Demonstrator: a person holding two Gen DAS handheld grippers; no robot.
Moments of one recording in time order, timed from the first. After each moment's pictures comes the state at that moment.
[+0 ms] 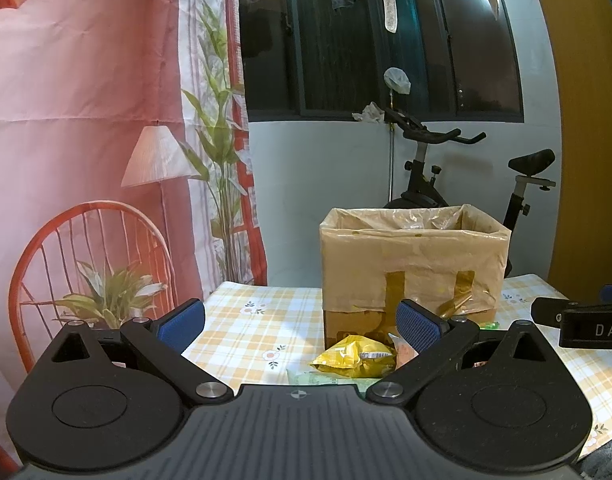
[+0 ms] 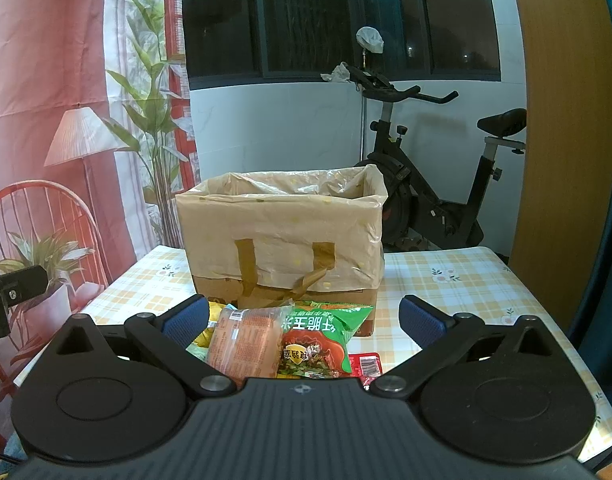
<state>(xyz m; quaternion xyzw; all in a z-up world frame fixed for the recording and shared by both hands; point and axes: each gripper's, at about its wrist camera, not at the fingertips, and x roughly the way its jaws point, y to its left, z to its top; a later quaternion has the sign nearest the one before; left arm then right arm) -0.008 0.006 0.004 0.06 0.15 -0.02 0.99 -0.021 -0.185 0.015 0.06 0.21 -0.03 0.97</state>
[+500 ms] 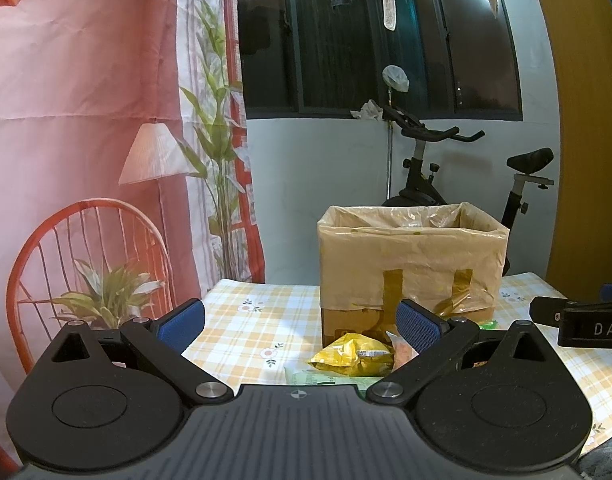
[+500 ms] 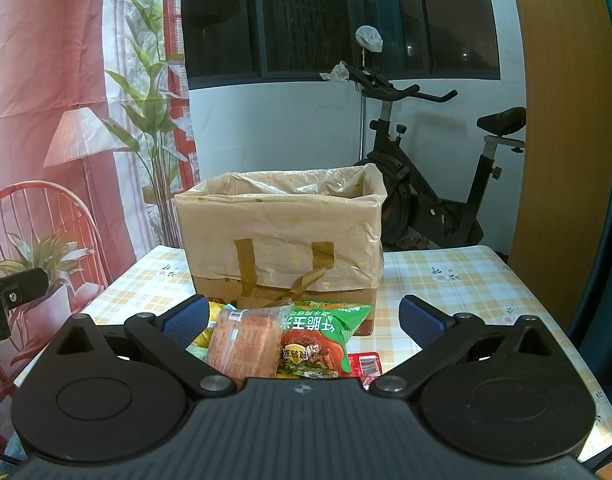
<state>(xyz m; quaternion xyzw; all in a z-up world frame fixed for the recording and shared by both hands) -0.006 0.007 0.000 0.06 0.15 -0.02 0.99 -0.020 -0.186 0.016 0.06 0.22 -0.03 0.97</state>
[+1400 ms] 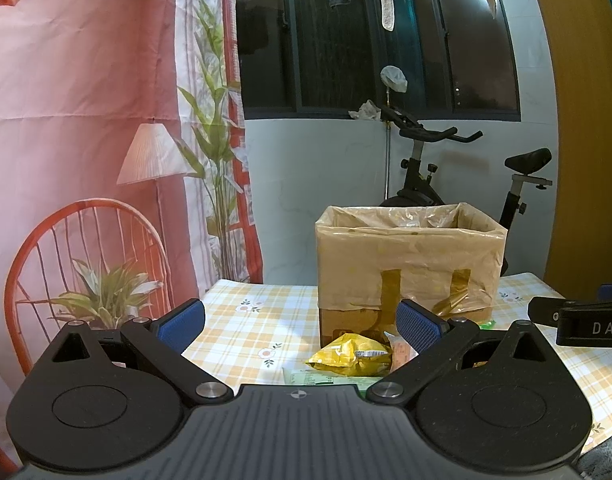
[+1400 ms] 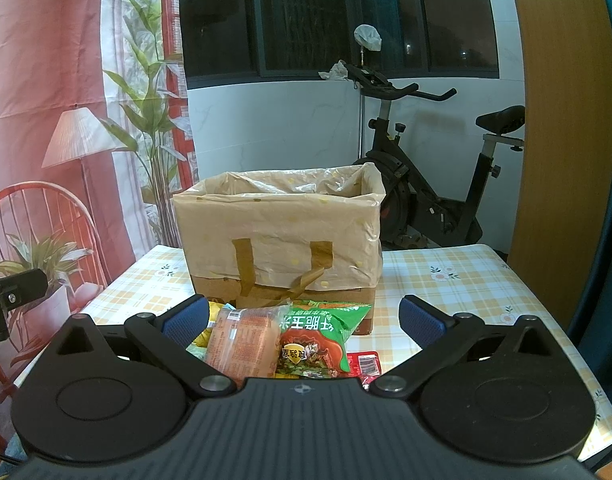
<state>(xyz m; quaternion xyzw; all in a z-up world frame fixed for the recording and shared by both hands) -0.006 0.005 -0.001 0.06 0.15 -0.02 0.99 -0.020 -0.188 0.015 0.06 0.22 -0.03 0.97</state>
